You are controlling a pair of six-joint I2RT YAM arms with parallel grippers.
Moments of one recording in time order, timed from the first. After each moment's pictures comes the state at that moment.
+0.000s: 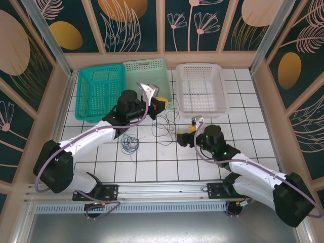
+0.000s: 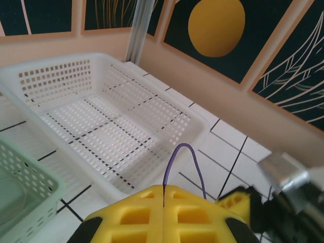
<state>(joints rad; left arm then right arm) -0.64 1.42 0.95 0.26 0.41 -0.27 0.68 0.94 0.30 0.24 -0.14 0.34</state>
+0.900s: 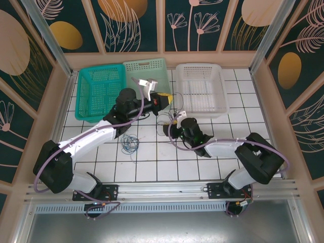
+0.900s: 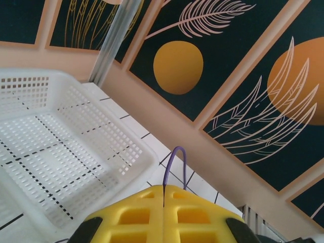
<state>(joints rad) -0.66 1.42 0.98 0.39 0.46 -0.54 0.80 1.49 0.53 0.52 0.08 0.38</state>
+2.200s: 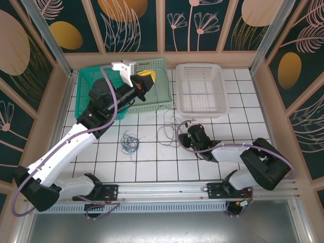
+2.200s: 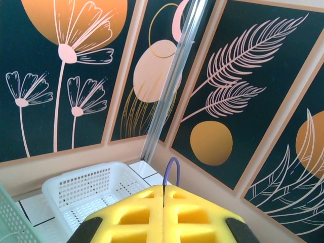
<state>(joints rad) -0.66 1.20 1.22 0.09 0.18 -0.37 0.72 1.39 0.38 0.30 0.10 0.47</state>
